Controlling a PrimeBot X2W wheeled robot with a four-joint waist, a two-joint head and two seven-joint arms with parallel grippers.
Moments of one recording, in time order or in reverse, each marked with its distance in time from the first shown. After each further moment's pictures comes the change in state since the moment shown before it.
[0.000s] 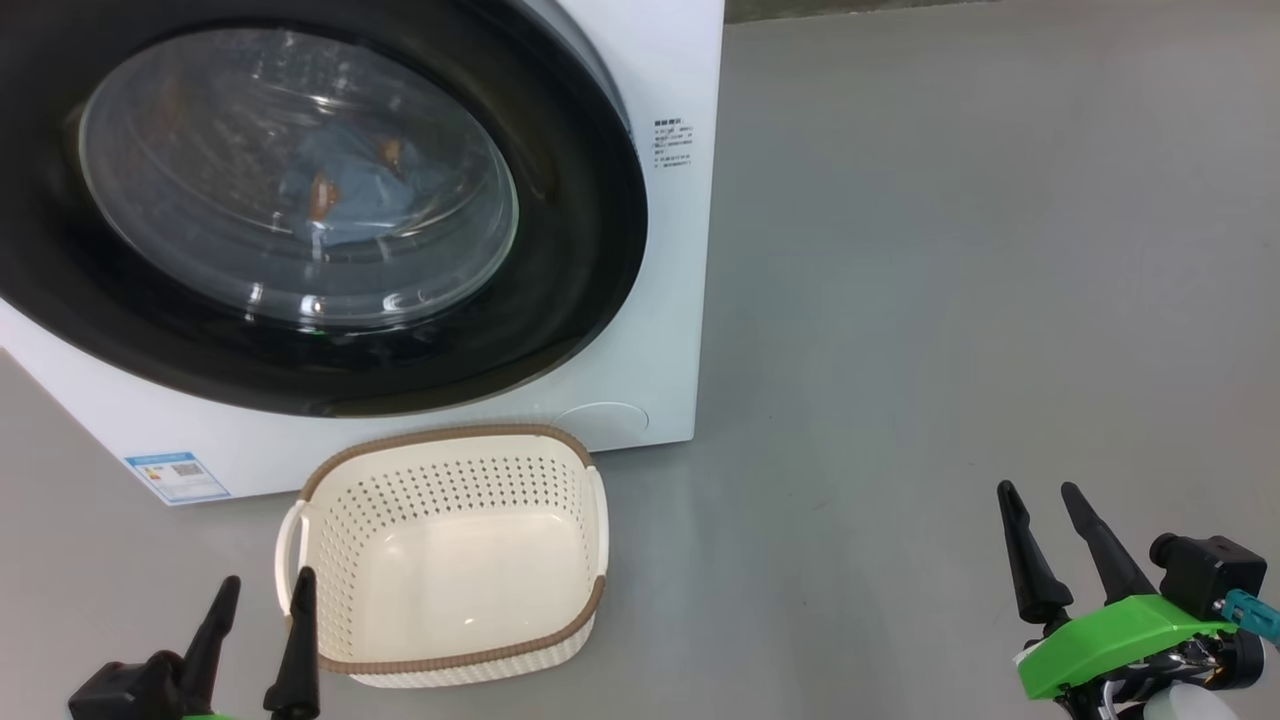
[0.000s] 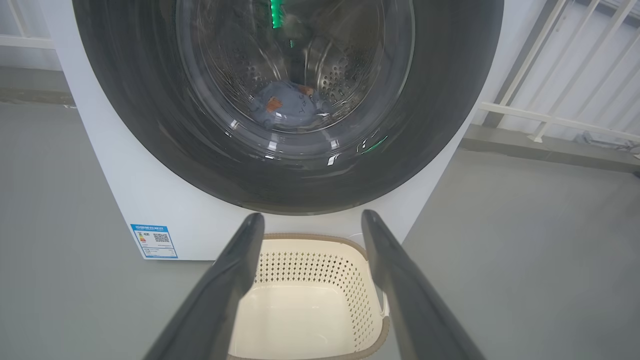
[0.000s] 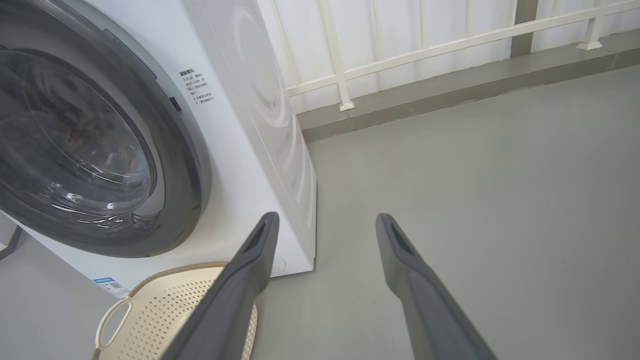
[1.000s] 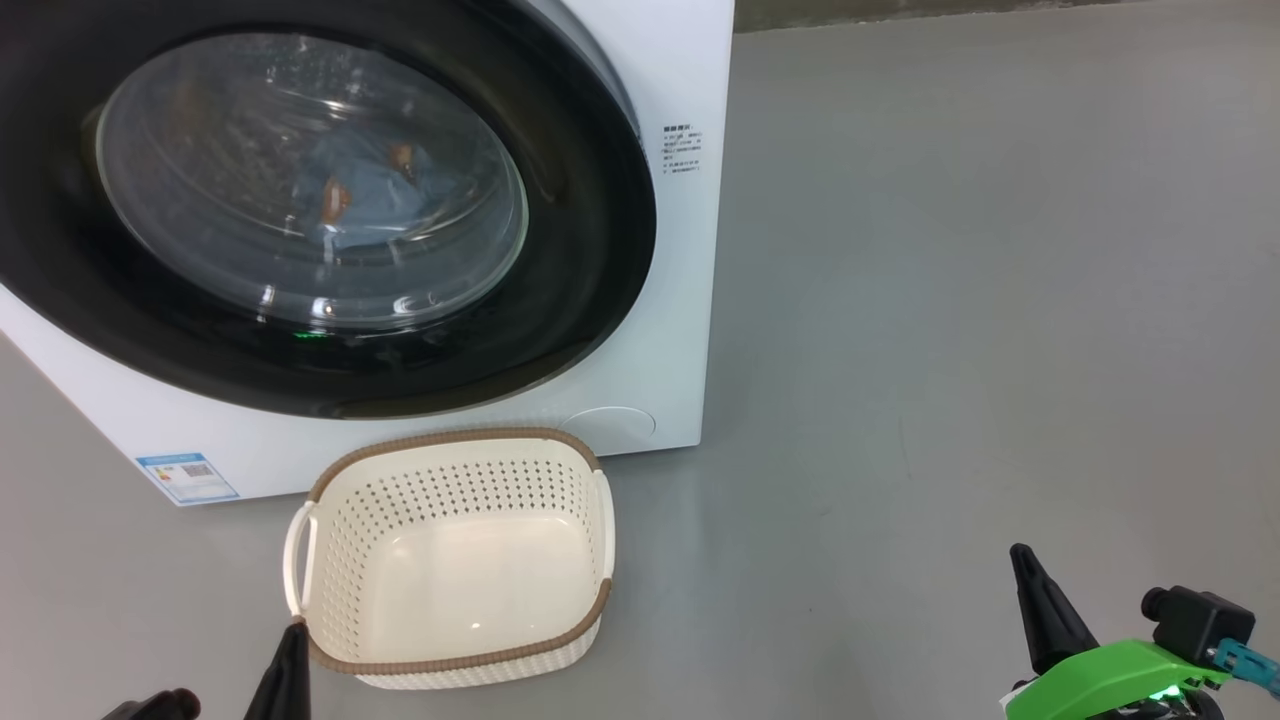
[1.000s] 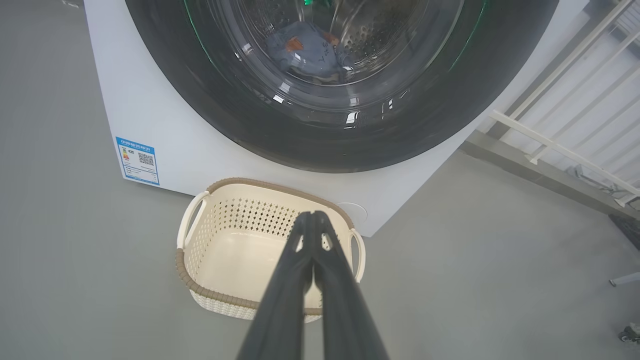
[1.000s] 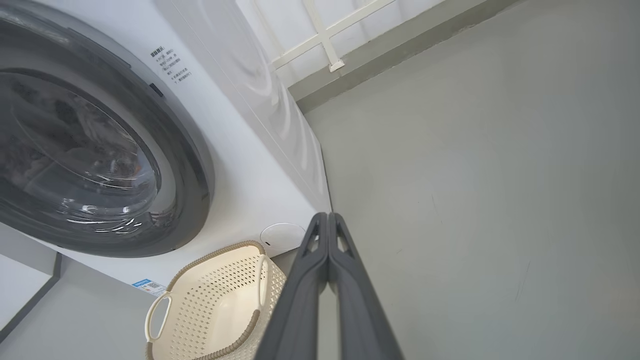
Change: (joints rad) left arm 0.028 -0.056 -0.002 0.064 -0.161 0.000 0.052; right arm 0.056 0.049 -0.007 0.043 0.143 0.000 0.053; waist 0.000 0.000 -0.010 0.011
